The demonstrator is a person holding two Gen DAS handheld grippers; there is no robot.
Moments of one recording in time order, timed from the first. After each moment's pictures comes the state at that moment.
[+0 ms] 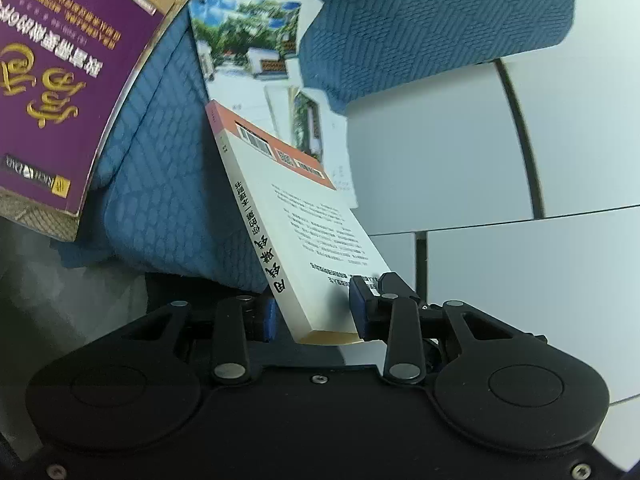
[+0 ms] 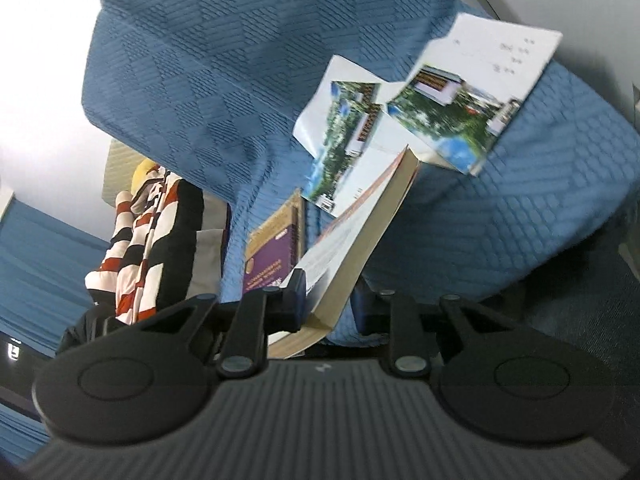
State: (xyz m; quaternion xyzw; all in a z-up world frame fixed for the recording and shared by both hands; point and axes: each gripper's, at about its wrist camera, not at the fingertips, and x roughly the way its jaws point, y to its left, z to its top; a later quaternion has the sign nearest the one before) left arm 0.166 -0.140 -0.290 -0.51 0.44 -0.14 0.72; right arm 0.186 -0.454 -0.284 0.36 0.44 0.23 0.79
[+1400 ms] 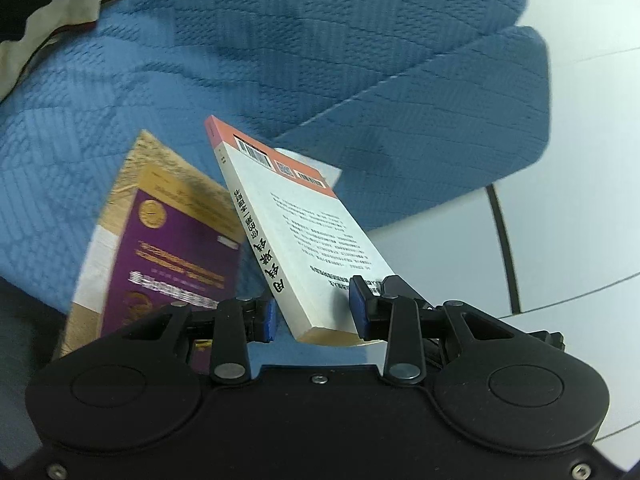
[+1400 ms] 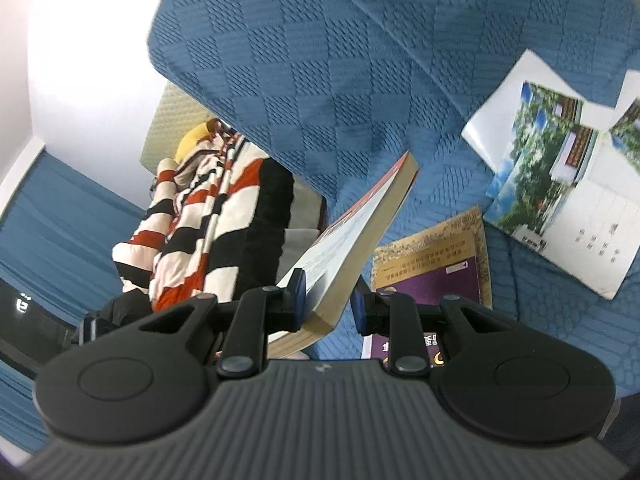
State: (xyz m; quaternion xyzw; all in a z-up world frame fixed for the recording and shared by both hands) left arm 0.150 0.073 -0.194 -0.49 0.39 -0.07 0.78; right arm 0.256 -0.256 -0.199 0.33 0.43 0.30 0.79
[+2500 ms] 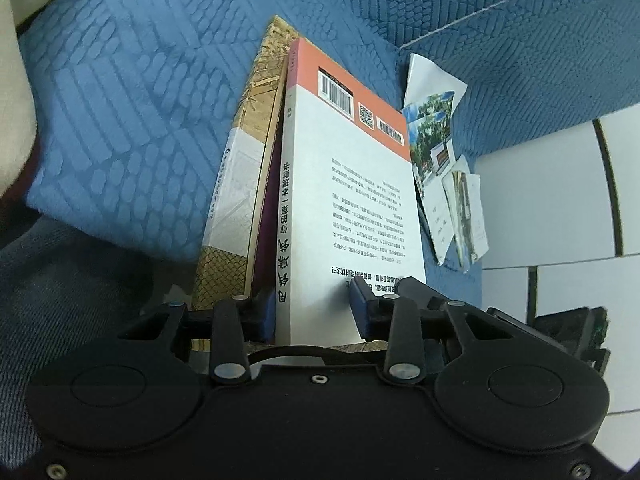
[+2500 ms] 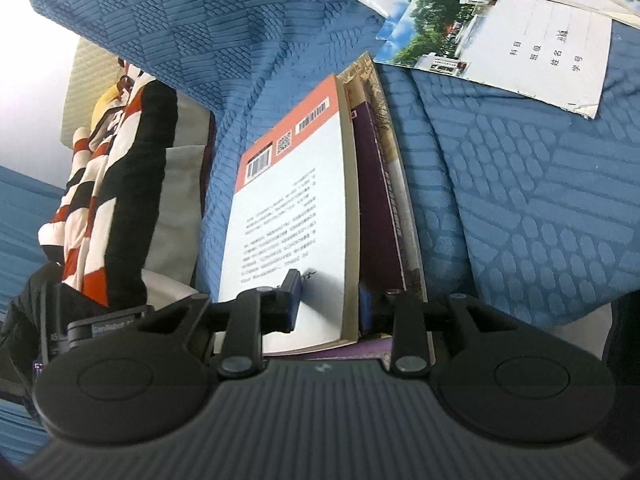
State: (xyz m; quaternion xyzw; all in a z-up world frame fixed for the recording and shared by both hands) left arm 0.135 0.083 -0.321 -0.43 0.52 -0.05 0.74; right arm 0.222 -0.224 -0.330 0.31 0.53 0.22 0.76
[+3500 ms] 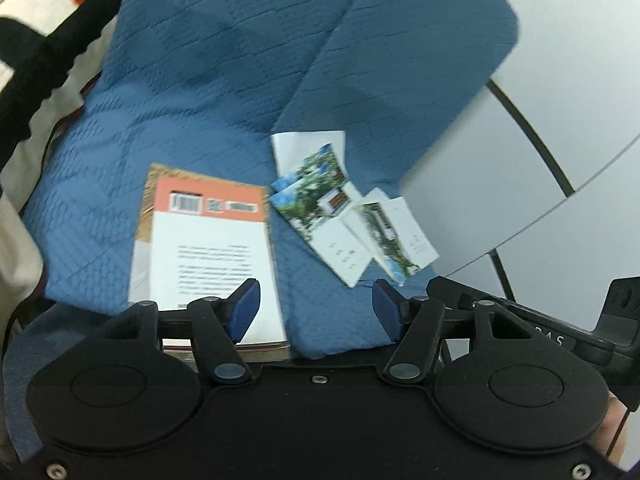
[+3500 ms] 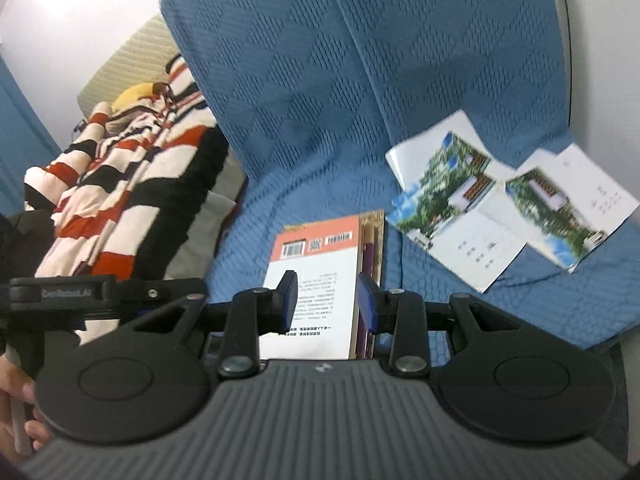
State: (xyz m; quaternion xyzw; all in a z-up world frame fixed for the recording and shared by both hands) left arm 0.095 -0.017 -0.138 -0.27 0.41 -0.06 0.87; right arm 0.153 -0.268 -0.161 0.13 0.39 0.22 0.89
